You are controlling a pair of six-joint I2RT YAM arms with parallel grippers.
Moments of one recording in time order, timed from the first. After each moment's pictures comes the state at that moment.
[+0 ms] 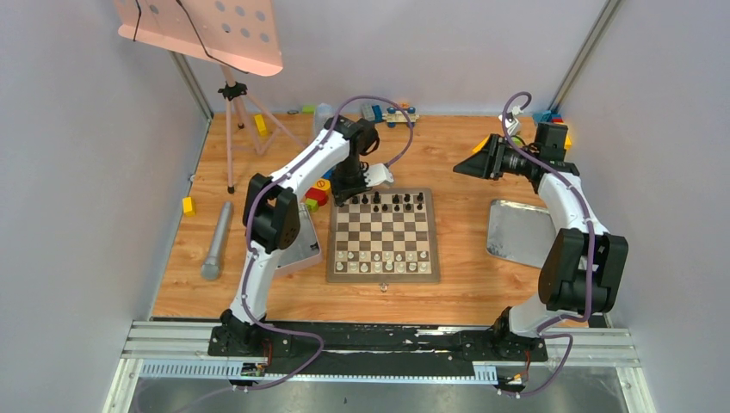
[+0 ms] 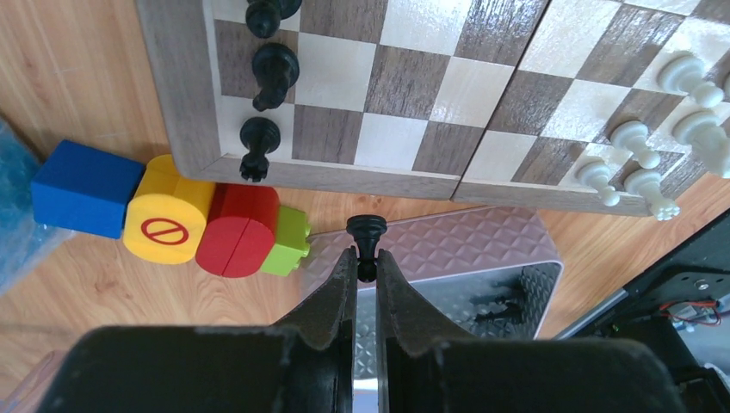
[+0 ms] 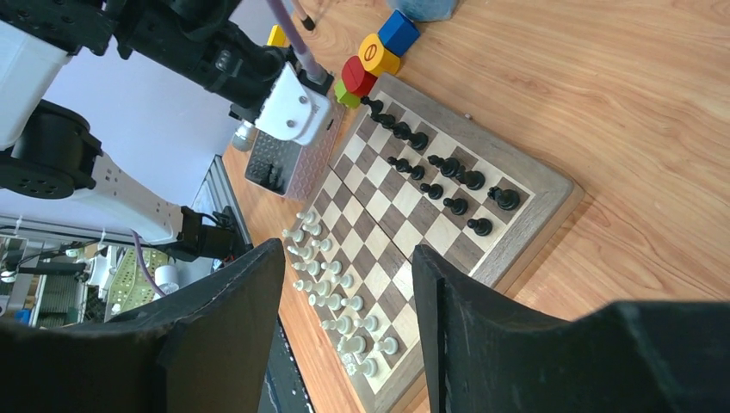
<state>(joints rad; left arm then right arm) -0.58 2.22 2.11 -1.46 0.10 0.79 -0.16 1.55 1.18 -0.30 -1.19 0.18</state>
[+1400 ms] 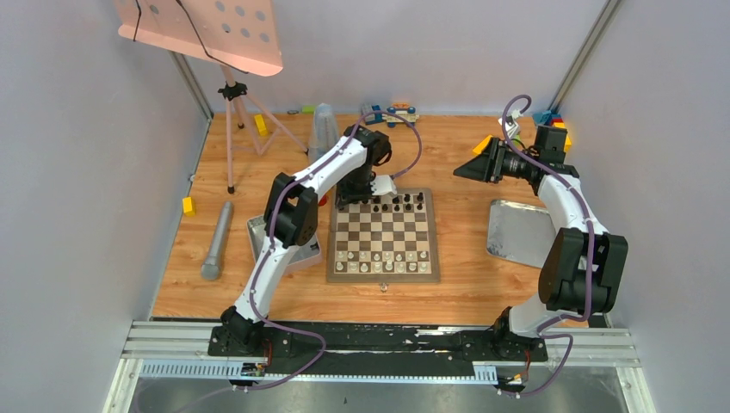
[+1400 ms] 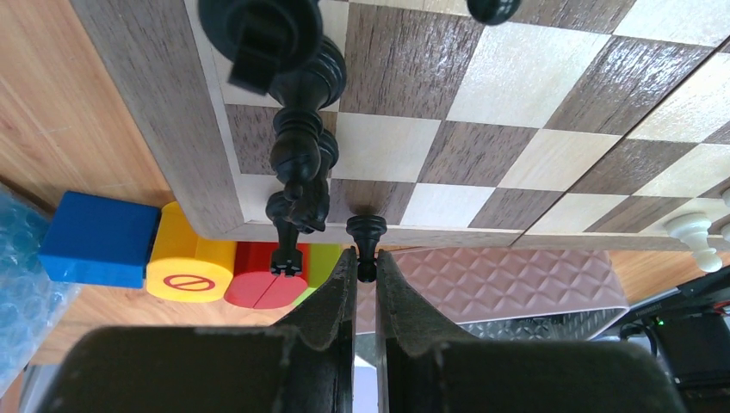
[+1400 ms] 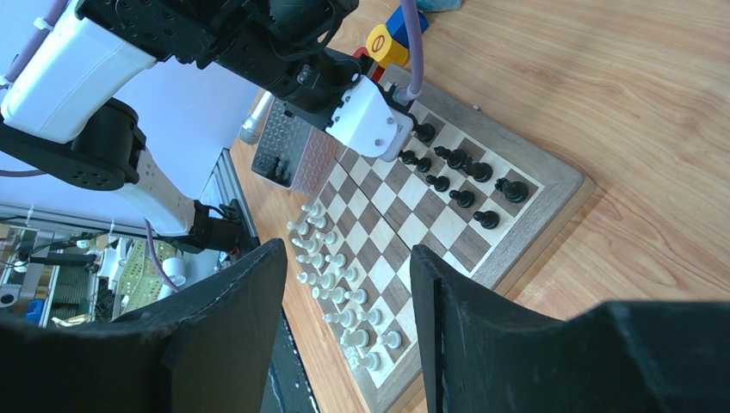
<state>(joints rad) -0.63 2.45 2.27 -1.52 -0.07 0.79 -0.17 1.55 1.16 -0.30 -1.22 0.16</state>
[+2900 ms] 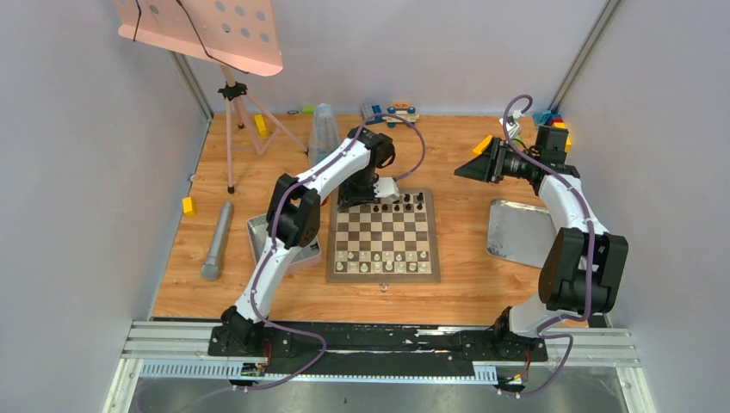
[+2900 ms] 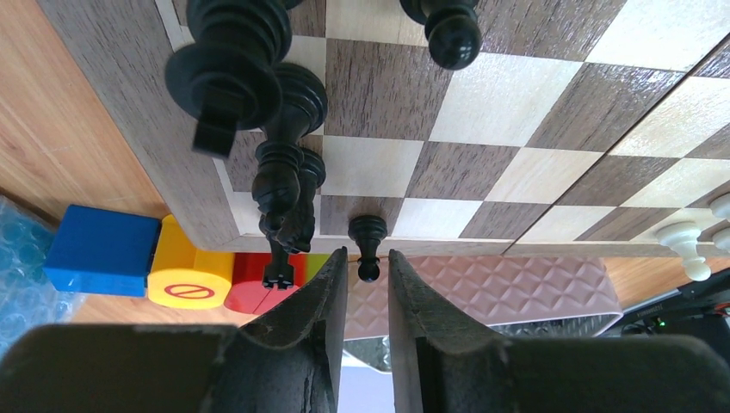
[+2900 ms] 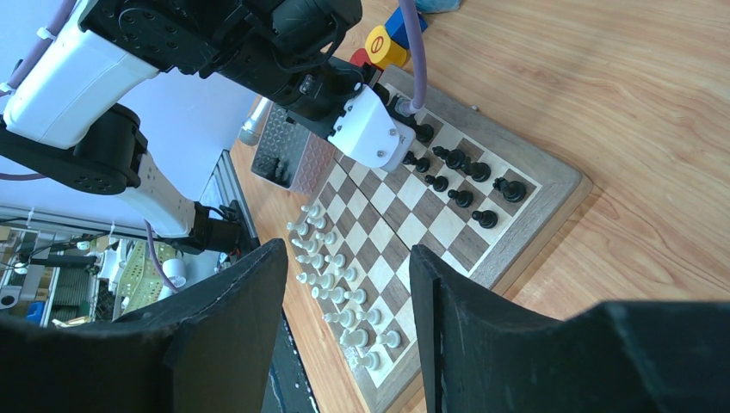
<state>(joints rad) -0.65 2.46 2.28 -1.52 -0.08 0.79 -0.18 1.55 1.16 -0.30 -1.22 0.16</state>
